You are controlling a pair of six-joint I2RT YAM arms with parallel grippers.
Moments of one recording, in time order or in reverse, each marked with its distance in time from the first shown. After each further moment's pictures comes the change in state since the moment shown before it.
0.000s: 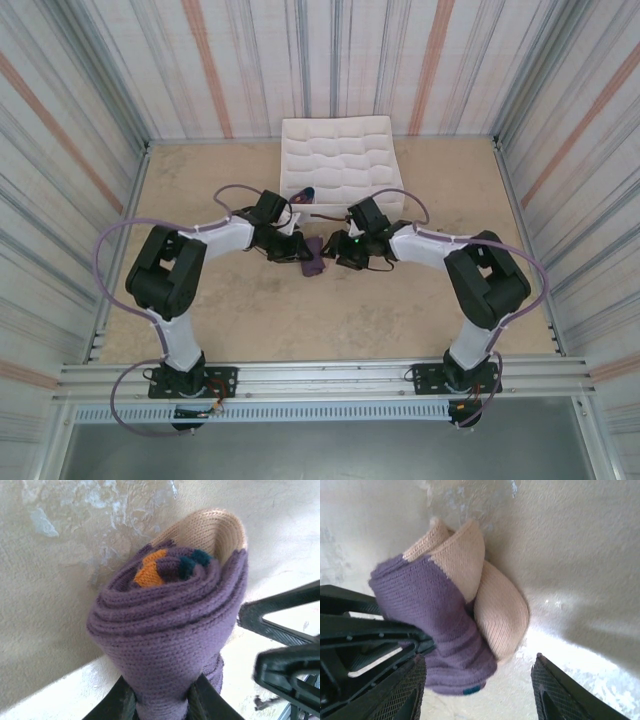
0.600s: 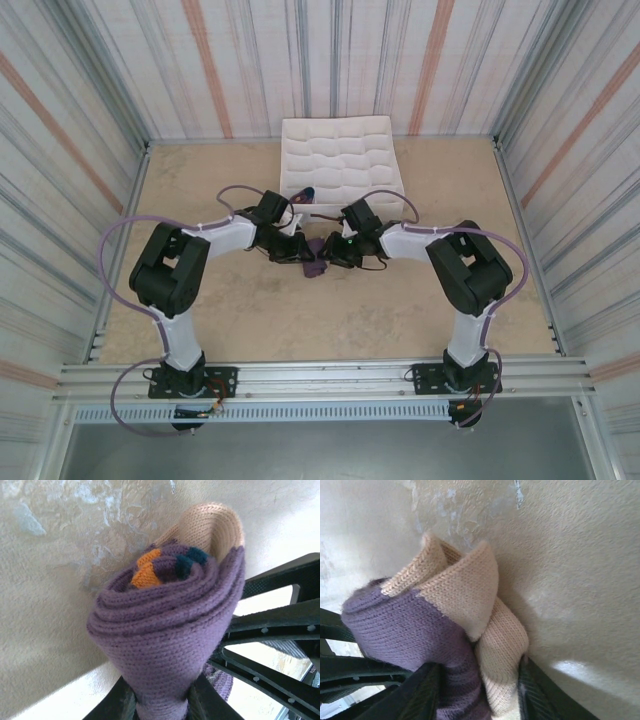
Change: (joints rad) left arm -0.006 0.022 0.009 0.001 0.016 -0.002; right arm 0.014 0.108 0.029 0.084 -0.027 -0.027
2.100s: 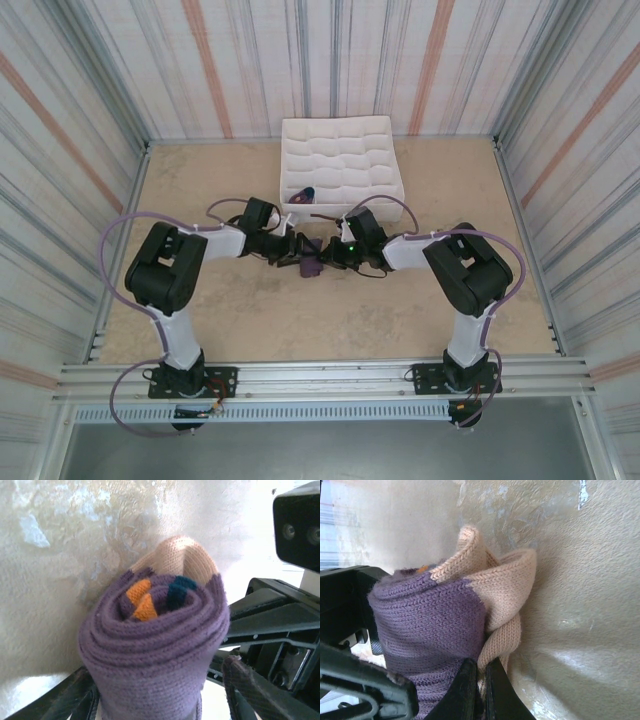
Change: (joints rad) left arm 0.083 0.007 -0.148 0.321 0.199 -0.156; right arm 0.005 -0.005 -0.137 0.288 -0.053 -0.015
